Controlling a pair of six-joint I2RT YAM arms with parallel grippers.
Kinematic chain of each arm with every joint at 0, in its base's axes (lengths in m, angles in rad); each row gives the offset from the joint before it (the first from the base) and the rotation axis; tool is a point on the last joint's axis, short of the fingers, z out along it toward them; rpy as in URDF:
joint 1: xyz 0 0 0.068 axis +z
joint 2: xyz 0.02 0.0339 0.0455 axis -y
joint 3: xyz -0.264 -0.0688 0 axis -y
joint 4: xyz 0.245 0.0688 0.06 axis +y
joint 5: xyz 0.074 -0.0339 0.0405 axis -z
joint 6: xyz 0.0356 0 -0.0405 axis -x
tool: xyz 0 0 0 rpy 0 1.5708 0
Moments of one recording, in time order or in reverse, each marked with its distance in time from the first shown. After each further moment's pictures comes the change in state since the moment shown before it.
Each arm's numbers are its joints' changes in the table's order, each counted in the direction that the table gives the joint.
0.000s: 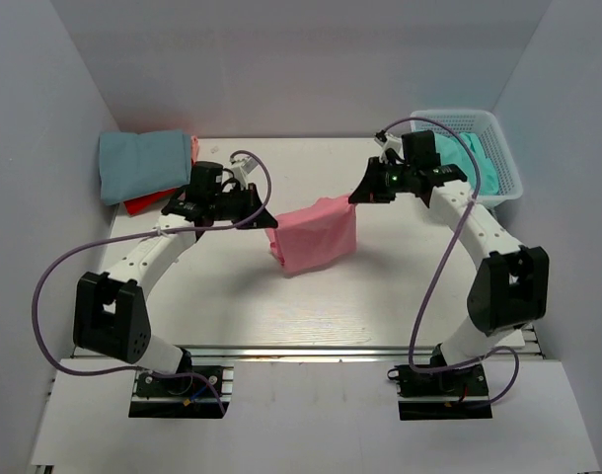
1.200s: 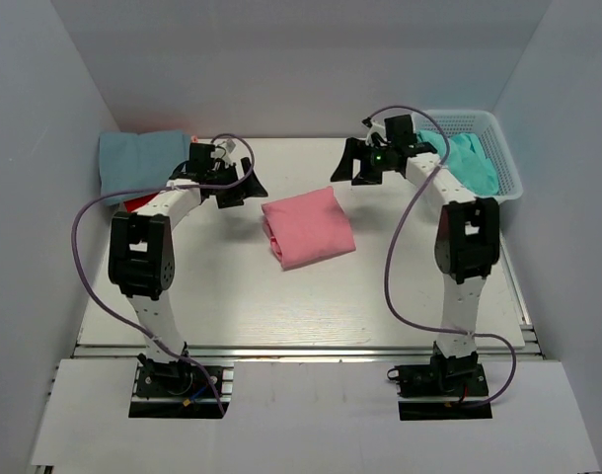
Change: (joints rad) left arm 0.167 -0.498 0.330 -0.017 -0.208 0.043; right arm -0.035 -0.556 0.483 -0.027 -0.016 0.023
